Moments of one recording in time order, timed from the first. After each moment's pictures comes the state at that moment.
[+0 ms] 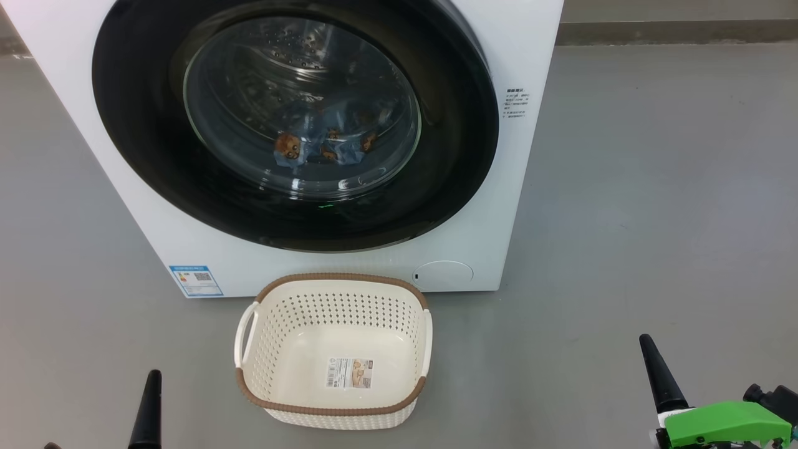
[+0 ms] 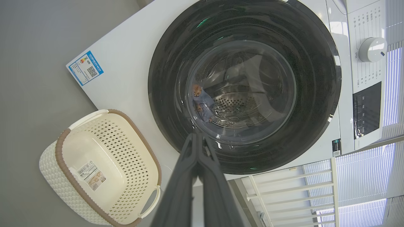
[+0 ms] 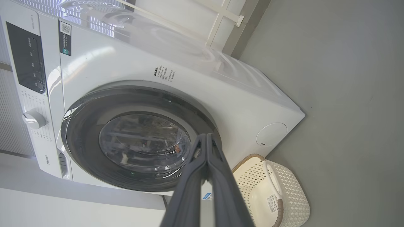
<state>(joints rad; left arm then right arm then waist) 0.01 0.09 -0.01 0.22 -1.32 -0.13 -0.01 -0.05 -0.06 -0.08 0.29 1.24 0.13 0.00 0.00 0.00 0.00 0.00</state>
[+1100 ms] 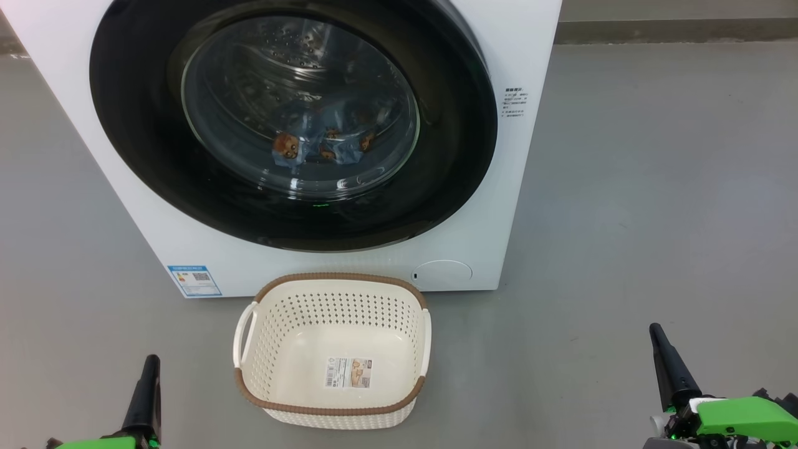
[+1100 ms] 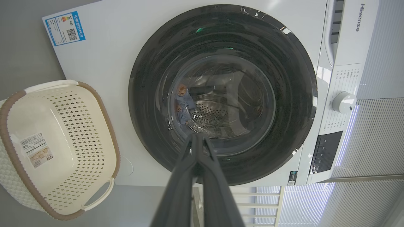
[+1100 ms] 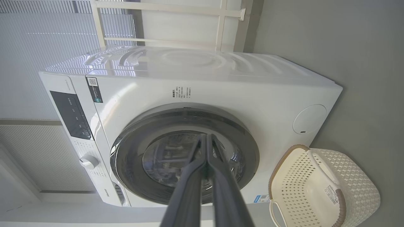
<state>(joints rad) -0.06 0.06 0.05 0.26 -1.60 -0.13 0.08 -0.07 -0.05 -0.13 0.28 1.57 0.13 0.10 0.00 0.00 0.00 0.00</state>
